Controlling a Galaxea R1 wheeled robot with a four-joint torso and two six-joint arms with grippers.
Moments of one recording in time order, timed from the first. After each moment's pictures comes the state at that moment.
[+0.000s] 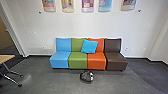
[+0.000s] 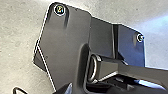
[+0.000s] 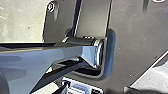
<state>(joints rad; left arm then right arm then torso) 1.52 2.93 -2.54 0.05 -0.14 -0.15 -1.53 2.91 -2.47 -0.08 -0.03 0.07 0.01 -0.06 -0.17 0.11</state>
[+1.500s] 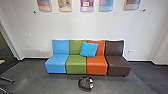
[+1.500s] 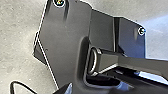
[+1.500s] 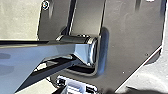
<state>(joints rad) 1.52 2.93 -2.55 0.05 -0.08 -0.15 -1.54 2.91 -2.50 -0.08 -0.03 0.07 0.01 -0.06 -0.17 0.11</state>
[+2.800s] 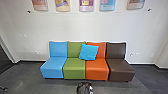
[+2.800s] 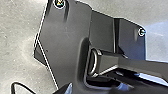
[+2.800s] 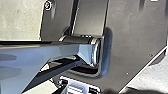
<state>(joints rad) 1.51 2.93 -2.55 0.05 -0.08 -0.15 -1.54 2.92 -2.50 -0.08 -0.03 0.07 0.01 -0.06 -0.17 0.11</state>
